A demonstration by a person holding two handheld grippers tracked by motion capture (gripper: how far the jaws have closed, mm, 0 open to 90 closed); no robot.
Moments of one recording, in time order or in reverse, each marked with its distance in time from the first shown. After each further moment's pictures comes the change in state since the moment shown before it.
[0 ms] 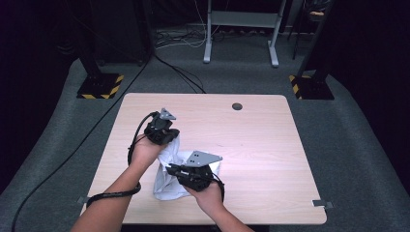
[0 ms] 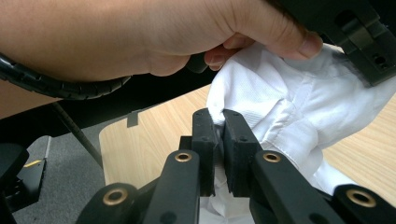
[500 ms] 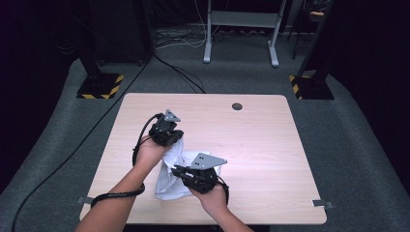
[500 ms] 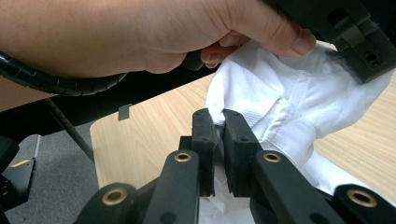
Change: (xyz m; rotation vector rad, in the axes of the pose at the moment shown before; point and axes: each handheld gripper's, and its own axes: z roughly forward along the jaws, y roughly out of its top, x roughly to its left) left arm -0.009 0.001 0.010 -0.010 -0.012 0.009; right arm -0.003 -0.009 -0.010 0.003 -0.037 -0.003
